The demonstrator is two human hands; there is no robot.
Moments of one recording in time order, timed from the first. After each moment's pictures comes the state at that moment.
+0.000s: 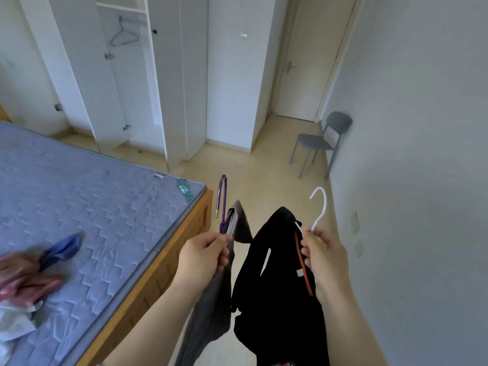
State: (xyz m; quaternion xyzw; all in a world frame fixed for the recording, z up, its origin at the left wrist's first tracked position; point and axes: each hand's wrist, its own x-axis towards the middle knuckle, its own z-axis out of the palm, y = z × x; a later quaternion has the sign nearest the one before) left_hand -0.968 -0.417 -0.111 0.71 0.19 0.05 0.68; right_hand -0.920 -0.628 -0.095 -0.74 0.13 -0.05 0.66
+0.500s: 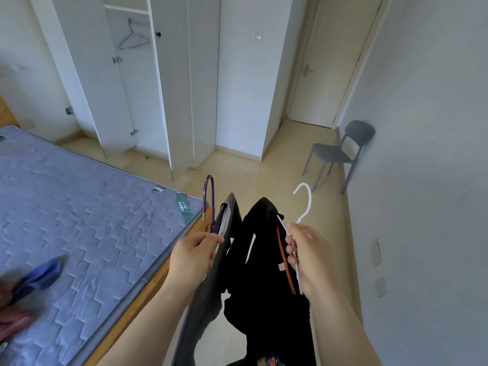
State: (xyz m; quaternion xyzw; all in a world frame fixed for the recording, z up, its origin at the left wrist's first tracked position) left_hand -0.784 -0.397 -0.112 0.70 0.24 0.09 0.67; right_hand -0.720 -0.591 -0.086 -0.68 0.11 0.07 0.72
